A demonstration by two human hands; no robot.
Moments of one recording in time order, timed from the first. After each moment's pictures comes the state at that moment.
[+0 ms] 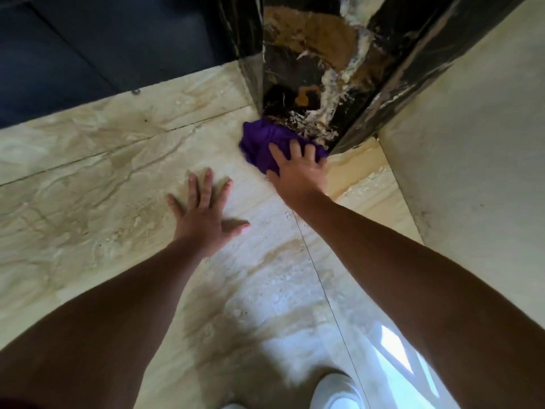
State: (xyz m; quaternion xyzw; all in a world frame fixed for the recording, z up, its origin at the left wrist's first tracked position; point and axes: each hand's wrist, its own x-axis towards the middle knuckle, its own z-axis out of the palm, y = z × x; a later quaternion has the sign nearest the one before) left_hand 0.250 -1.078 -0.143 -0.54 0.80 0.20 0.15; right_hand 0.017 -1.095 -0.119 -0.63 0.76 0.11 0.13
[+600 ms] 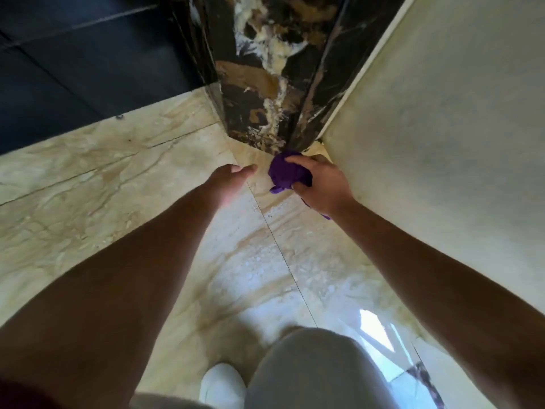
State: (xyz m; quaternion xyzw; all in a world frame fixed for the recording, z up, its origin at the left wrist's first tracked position) left_hand 0.130 -1.106 -0.009 -0.62 0.52 0.59 0.03; right_hand -0.064 -1.001 0.012 -0.55 0.78 -0.12 0.27
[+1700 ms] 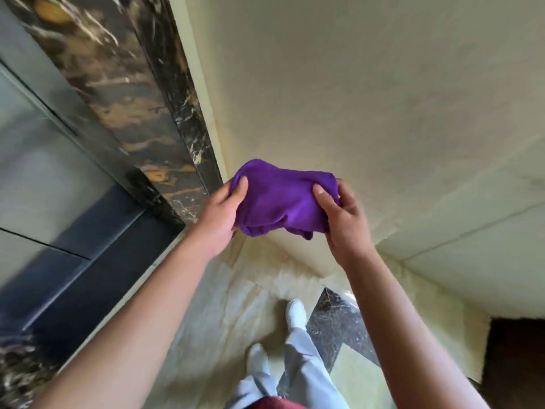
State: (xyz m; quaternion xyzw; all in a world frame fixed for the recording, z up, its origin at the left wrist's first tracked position) left_hand 0.112 -0.889 0.807 -0.34 0.51 0.78 -0.13; right_hand 0.003 -0.706 0.807 -0.10 0.62 -0.73 0.26
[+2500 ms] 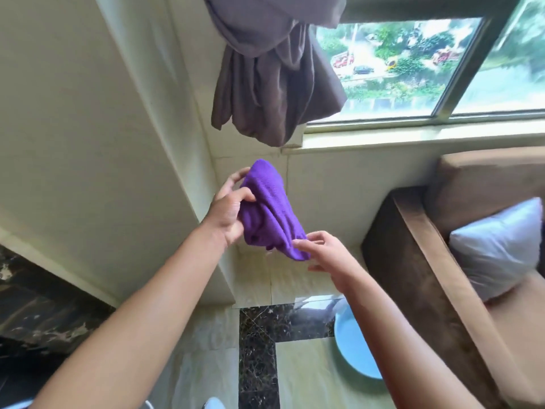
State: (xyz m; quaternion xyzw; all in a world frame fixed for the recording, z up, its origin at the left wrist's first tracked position) left_hand 0.043 -0.426 0.945 -0.08 0.50 0.86 0.08; right_hand 0.102 -0.223 0.881 0.15 0.73 -0.65 0.16
